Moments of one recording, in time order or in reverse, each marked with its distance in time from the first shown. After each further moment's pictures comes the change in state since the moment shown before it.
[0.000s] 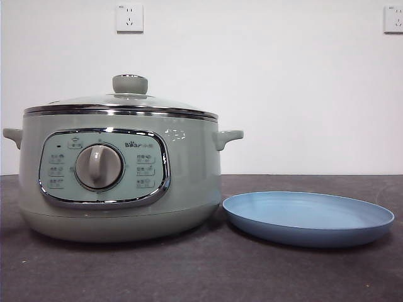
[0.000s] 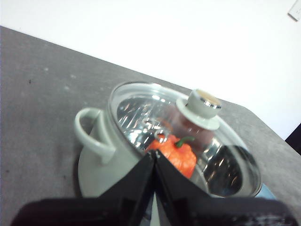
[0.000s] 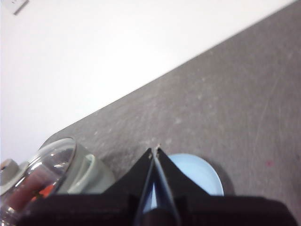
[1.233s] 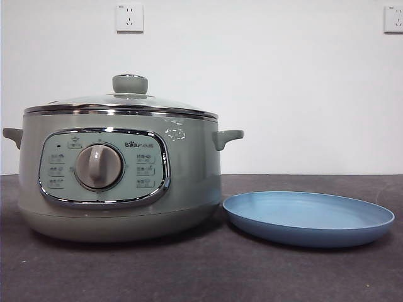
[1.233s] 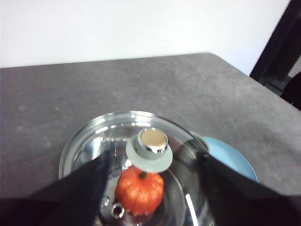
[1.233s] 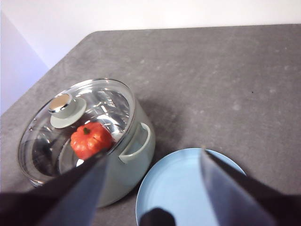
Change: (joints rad) left arm -0.053 0.605 0.637 -0.228 0.172 0.352; right arm 0.000 0.694 0.671 -0.307 -0.363 -0.426
